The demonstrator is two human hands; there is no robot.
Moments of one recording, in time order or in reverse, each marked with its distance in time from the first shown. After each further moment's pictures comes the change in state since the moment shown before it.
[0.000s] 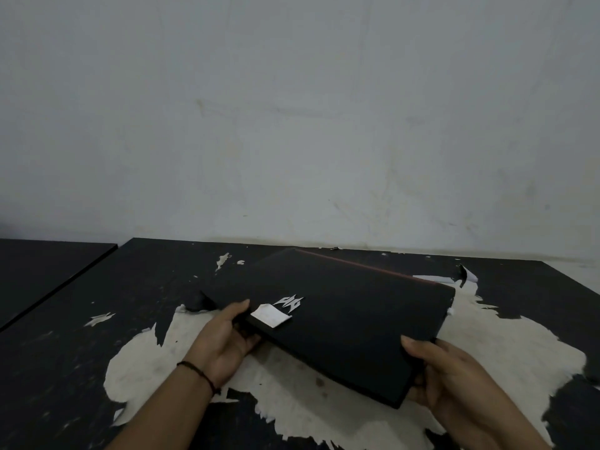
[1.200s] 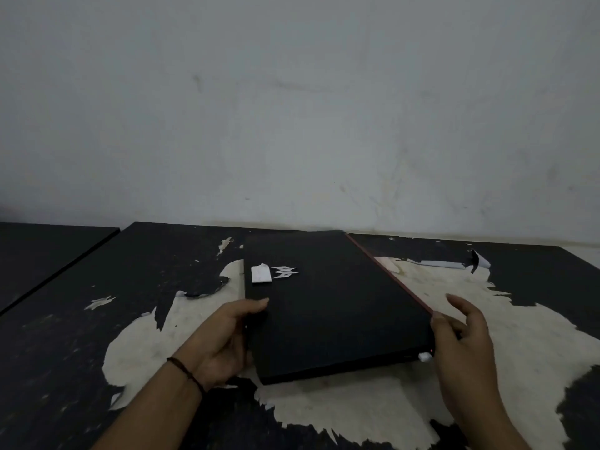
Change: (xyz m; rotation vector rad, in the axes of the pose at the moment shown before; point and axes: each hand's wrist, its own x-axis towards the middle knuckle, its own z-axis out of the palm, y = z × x) left_hand -0.035 0.000 0.014 0.299 -0.032 -0.213; right_hand 0.042 0.028 -0.020 -0.335 0.586 -0.357
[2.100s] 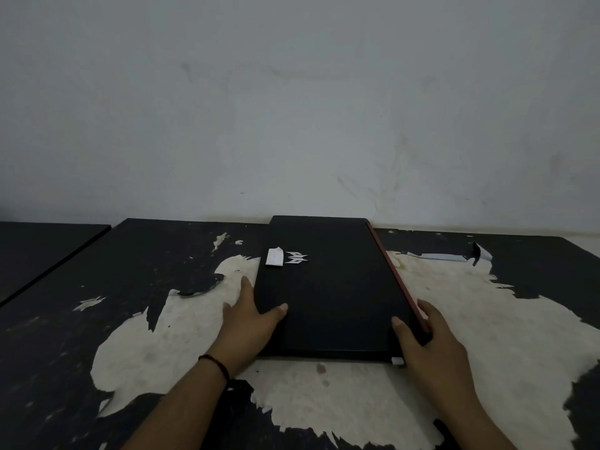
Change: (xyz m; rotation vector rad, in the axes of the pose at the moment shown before) left_hand 0.045 -0.017 0.007 0.810 0.270 0.405; right_hand -0.014 0.001 0.017 -0.486 -0.159 -0.066
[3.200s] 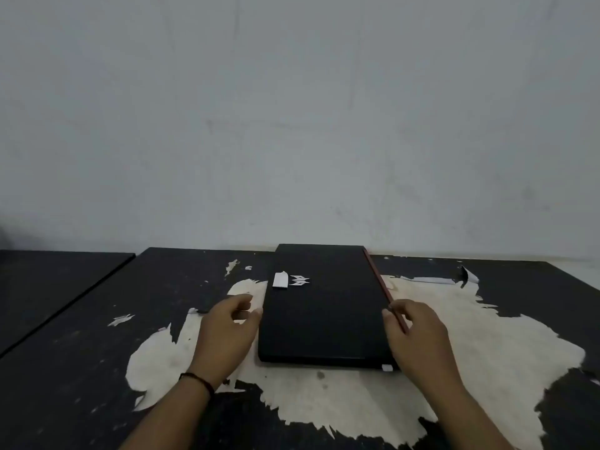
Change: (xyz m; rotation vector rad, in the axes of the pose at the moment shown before) left_hand -0.039 0.007 -0.038 0.159 0.341 0.308; right_hand 0.002 -0.022 -0.015 -0.122 0.118 -0.331
